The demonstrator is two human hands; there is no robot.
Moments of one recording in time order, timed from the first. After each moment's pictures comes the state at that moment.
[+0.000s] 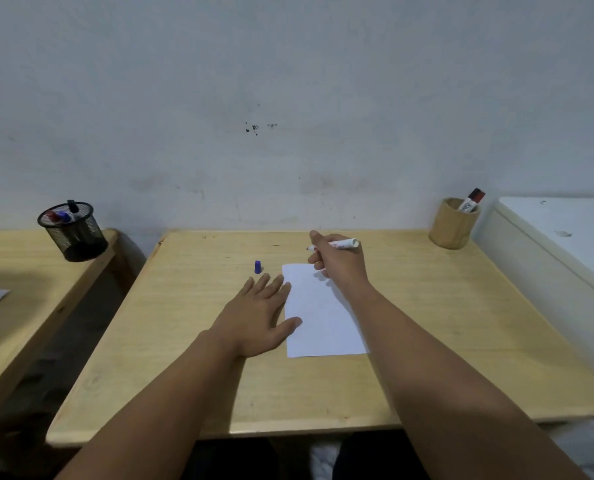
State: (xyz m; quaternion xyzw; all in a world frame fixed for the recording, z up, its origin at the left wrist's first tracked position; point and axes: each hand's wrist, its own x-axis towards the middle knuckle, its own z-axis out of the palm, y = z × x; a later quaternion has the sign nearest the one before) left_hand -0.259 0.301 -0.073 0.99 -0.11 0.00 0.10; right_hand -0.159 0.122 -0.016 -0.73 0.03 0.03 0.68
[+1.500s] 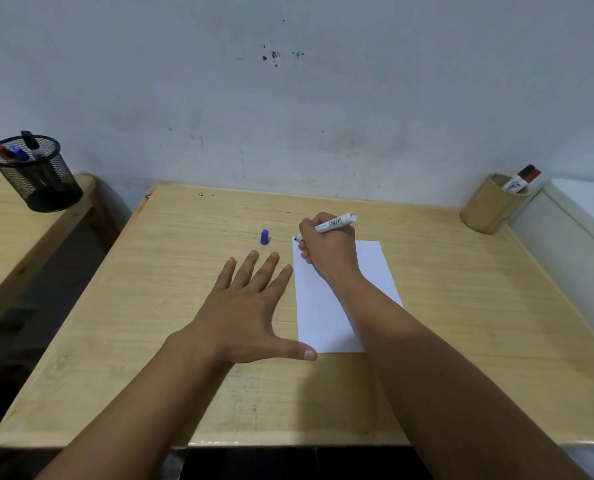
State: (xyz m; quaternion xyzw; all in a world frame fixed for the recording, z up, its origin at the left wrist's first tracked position) left_hand -0.277 0.313 -0.074 0.99 -0.07 -0.08 0.08; right_hand -0.133 0.174 -0.070 -0.76 0.01 0.03 0.65
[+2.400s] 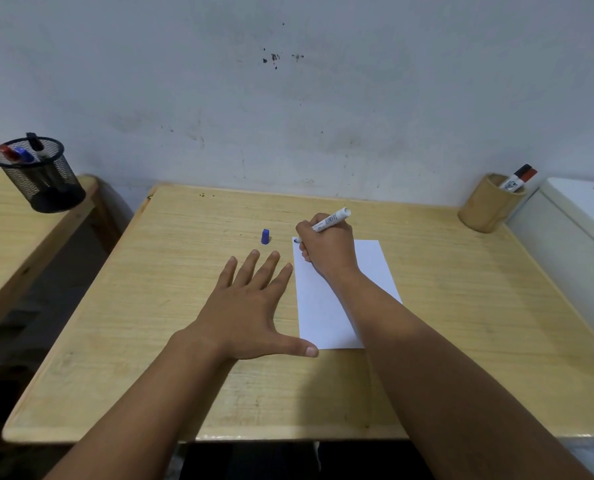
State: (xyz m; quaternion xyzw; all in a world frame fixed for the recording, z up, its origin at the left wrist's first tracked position) left_hand -0.278 0.310 -0.072 0.99 -0.06 -0.08 0.08; right_hand -0.133 0.175 -0.072 -0.78 -0.02 0.03 0.62
